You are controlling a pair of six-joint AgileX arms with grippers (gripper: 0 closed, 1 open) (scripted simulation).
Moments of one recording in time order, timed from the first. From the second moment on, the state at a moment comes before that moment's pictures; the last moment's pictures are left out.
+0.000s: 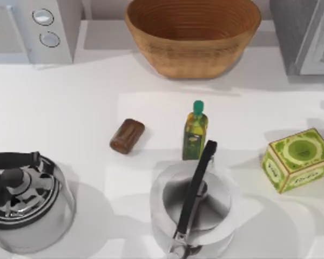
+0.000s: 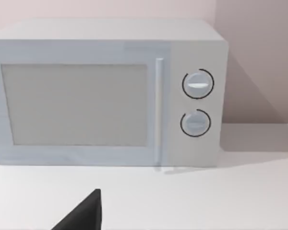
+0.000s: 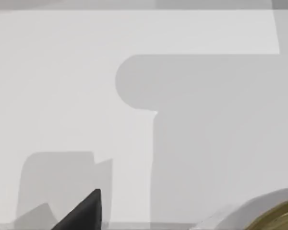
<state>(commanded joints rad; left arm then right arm) 0.00 0.00 0.00 0.00 0.00 0.00 -0.12 1.78 0.73 0.26 -0.07 -0.06</state>
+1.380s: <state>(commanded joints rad) 0.00 0.00 0.00 0.00 0.00 0.00 -0.10 1.79 0.70 0.29 -0.06 -0.05</state>
